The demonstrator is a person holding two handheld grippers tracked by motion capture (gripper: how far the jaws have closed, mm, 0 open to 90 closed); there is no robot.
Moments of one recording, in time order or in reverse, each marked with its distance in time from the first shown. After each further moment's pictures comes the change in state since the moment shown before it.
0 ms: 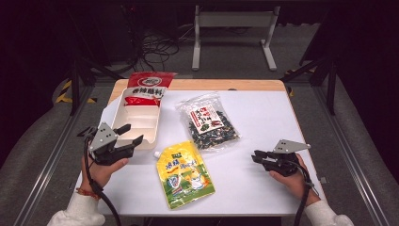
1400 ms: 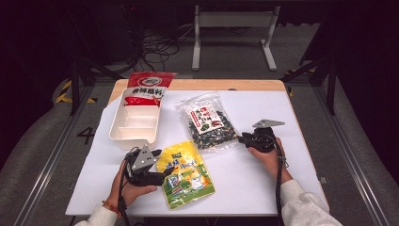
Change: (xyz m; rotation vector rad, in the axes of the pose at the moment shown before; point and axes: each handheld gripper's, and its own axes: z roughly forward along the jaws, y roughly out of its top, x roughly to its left) left arm -0.071 -0.023 0.057 0.174 -0.213 0.059; right arm -0.029 0.037 0.077 0.077 -0.129 0.208
